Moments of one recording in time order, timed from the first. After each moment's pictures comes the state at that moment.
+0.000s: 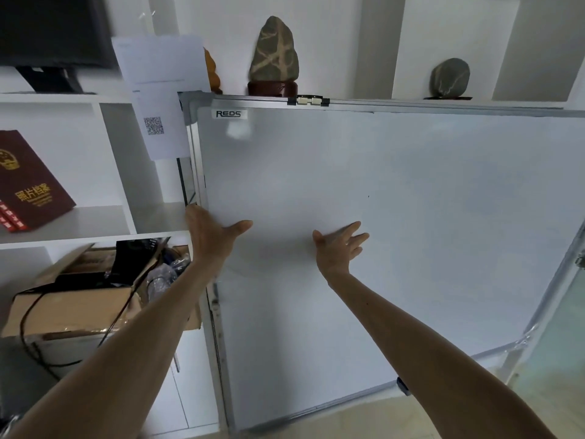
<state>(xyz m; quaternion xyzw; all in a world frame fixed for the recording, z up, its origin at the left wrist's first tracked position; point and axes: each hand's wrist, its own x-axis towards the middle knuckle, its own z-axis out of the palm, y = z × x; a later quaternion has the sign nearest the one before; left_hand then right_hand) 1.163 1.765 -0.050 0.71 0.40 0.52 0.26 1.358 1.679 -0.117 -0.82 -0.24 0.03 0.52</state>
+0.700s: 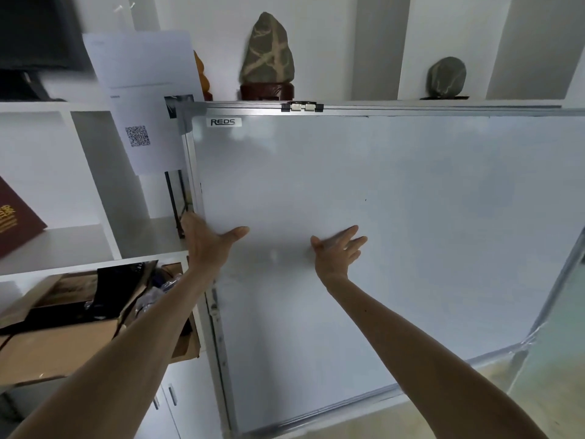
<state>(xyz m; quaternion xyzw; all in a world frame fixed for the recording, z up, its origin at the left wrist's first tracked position) 1.184 1.864 -0.053 0.71 0.36 0.52 0.30 1.368 1.757 -0.115 -0.80 -0.18 0.04 0.57</state>
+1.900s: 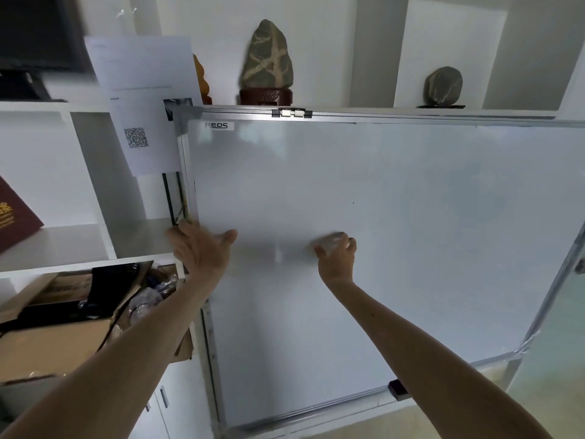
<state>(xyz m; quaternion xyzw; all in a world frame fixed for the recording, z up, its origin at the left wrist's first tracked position) 1.200 1.858 -0.064 0.67 0.50 0.51 0.20 1.382 1.731 -0.109 -0.79 -0.24 0.01 0.56</state>
